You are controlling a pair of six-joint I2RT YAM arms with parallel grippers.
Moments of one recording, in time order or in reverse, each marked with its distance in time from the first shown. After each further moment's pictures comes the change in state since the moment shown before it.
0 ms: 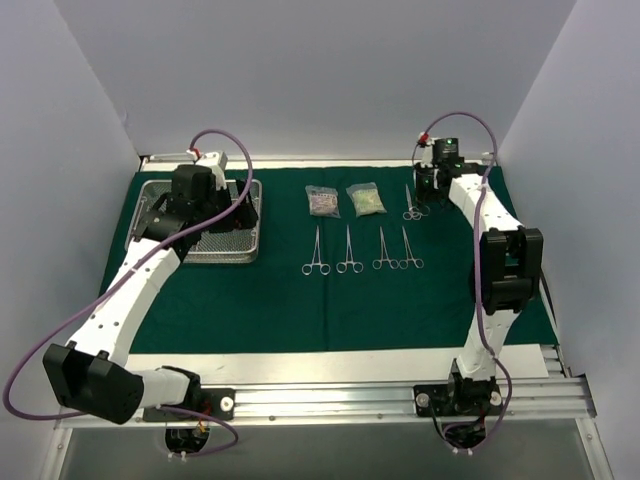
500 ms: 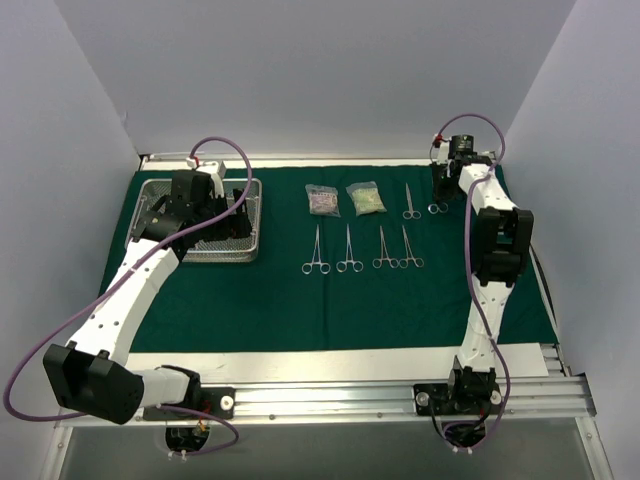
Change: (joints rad) left arm 0.023 -0.013 -0.032 -0.106 -0.020 0.040; right arm -0.150 0.323 0.292 -0.056 -0.003 -0.147
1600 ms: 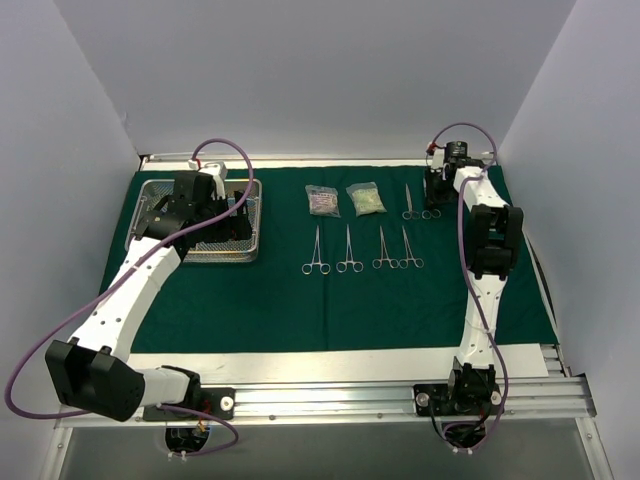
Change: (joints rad) left arm 0.000 0.017 0.000 -0.015 0.000 -0.002; right arm -0.014 0.161 0.121 -0.039 -0.079 -0.011
